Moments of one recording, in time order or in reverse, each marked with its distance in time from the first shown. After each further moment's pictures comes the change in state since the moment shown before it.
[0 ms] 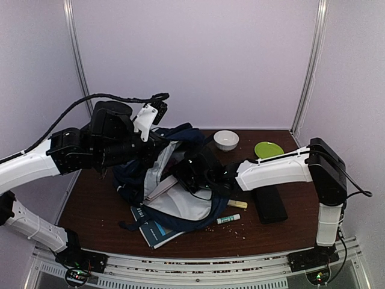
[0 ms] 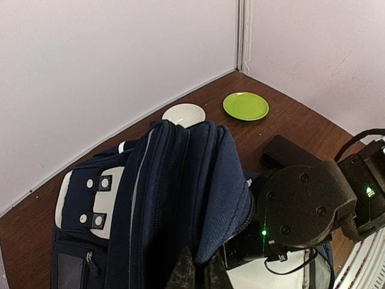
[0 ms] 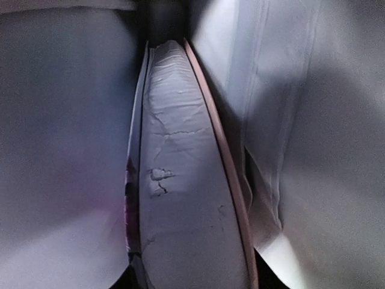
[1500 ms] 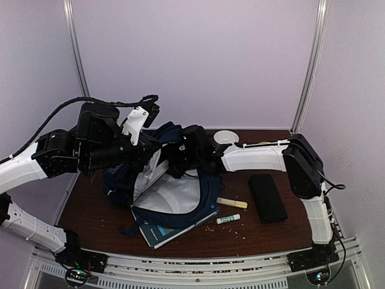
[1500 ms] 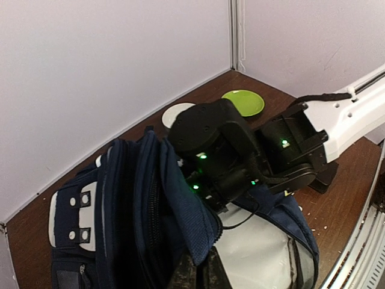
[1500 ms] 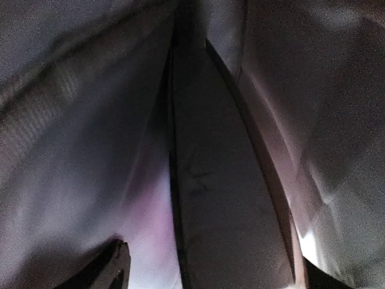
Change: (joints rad) left arm -0.045 -0.081 -0.012 -0.074 -0.031 0.029; right arm -0.138 0.231 0.352 -0.018 -0.446 -0.090
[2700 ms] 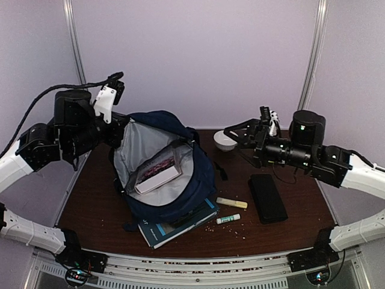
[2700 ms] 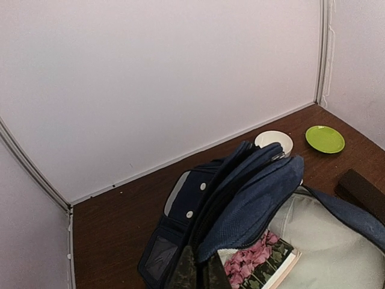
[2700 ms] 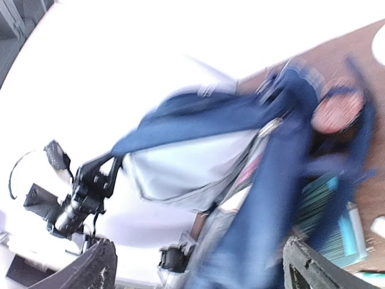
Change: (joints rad) left arm 0.172 -0.081 0.023 0.000 -0.196 0.050; right arm -0.021 -1.101 -0.705 -0.152 0.124 -0.336
